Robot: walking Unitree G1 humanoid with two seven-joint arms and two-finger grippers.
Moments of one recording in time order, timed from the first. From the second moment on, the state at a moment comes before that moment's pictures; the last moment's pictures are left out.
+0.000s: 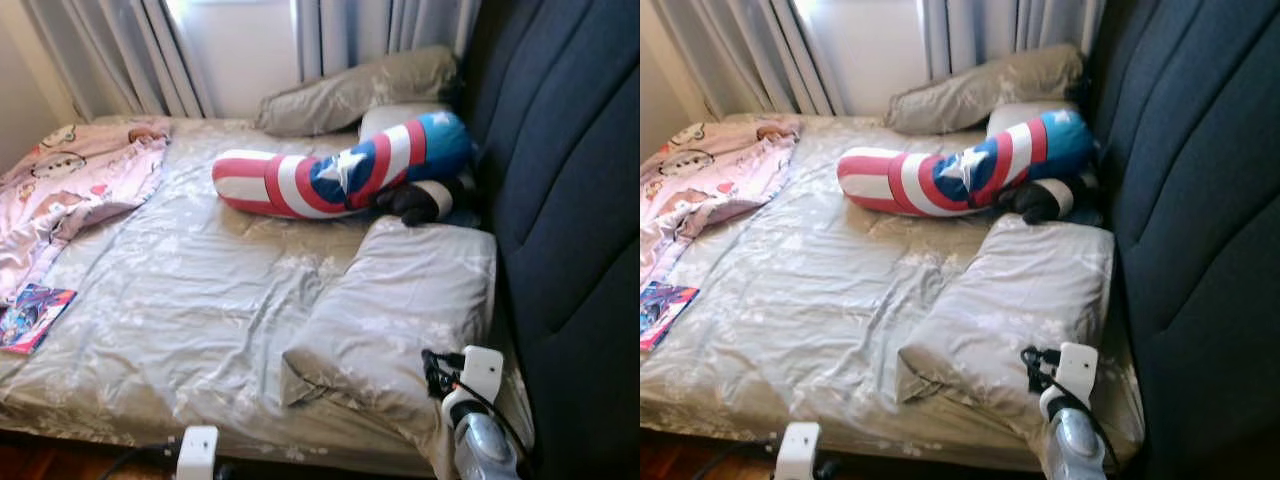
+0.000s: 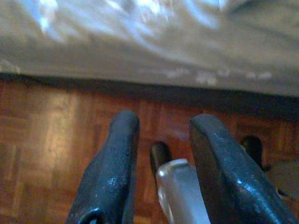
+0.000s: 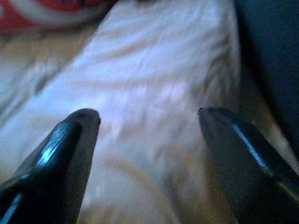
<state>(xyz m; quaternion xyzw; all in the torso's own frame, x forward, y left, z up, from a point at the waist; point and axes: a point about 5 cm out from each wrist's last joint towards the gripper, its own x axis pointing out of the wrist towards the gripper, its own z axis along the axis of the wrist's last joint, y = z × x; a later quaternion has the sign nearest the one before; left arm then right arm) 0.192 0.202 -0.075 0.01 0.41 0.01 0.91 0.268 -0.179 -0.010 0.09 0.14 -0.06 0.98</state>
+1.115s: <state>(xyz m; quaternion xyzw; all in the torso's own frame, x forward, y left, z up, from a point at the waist) 0.302 0.170 0.047 -0.01 0.01 -0.03 1.00 0.275 -0.170 0.000 0.08 0.11 -0.03 0.99</state>
